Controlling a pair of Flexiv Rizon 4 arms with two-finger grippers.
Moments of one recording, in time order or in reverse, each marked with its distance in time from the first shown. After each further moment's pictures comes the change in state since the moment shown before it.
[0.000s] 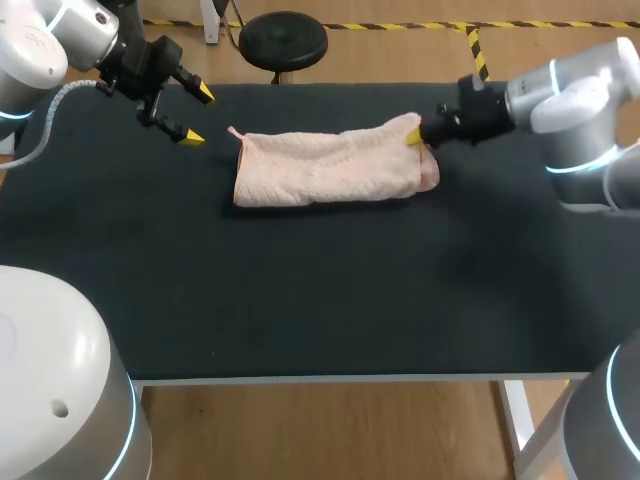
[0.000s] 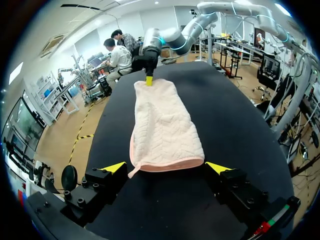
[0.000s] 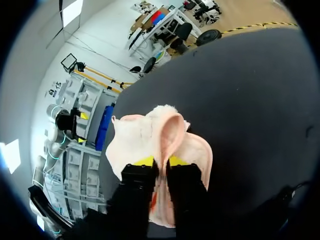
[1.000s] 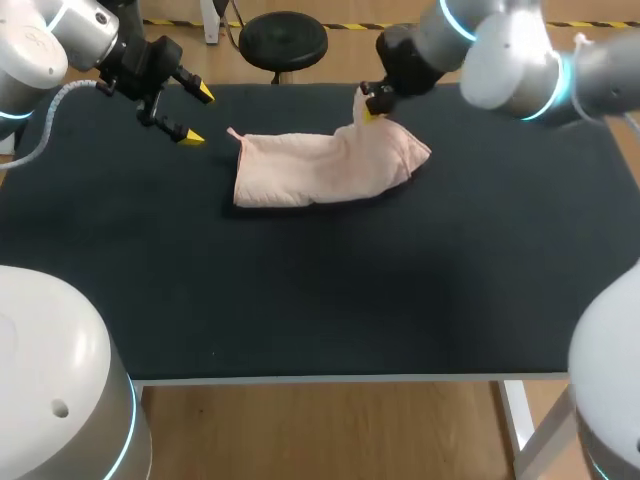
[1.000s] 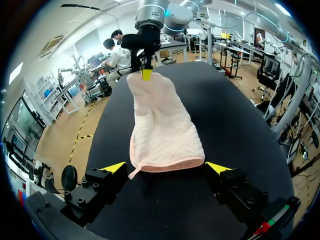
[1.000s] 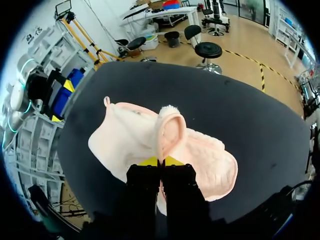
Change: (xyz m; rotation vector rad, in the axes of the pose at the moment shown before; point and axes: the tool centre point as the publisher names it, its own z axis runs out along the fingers) left arm 0.000 0.000 0.000 0.000 0.000 0.000; right arm 0.095 0.015 0.029 0.155 -0.474 -0.300
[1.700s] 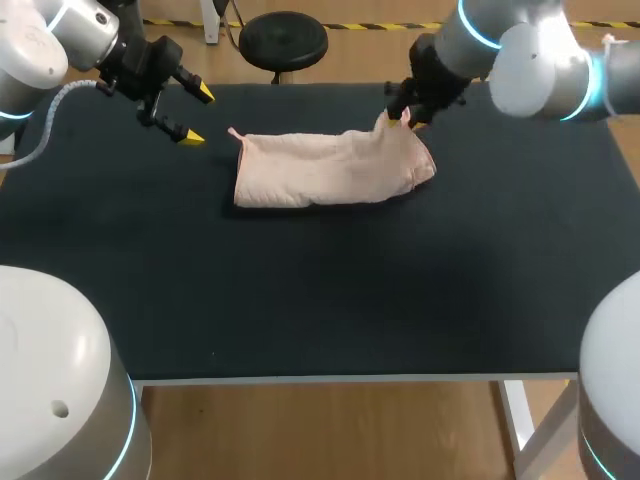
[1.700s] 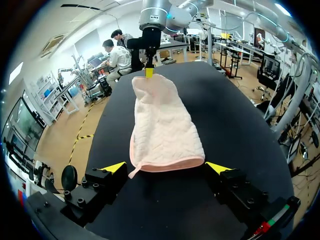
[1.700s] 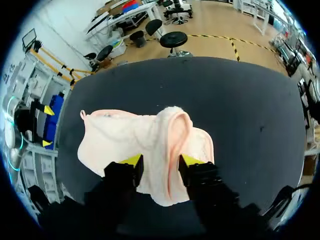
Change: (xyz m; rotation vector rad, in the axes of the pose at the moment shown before) left arm 0.000 0.000 0.000 0.000 0.000 0.000; right arm -0.052 -0.028 -0.017 -0.004 -0.066 0.323
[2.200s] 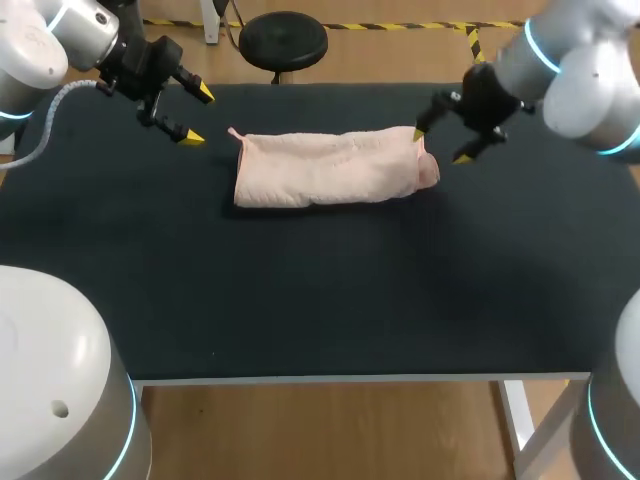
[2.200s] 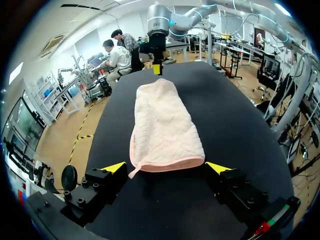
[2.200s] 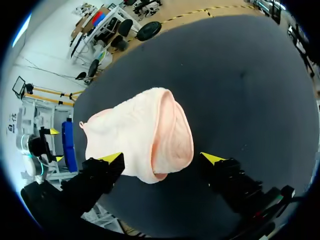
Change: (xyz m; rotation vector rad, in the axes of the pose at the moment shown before) left arm 0.000 0.000 0.000 0.000 0.000 0.000; right arm -0.051 -0.049 -0.005 0.085 0.140 0.311
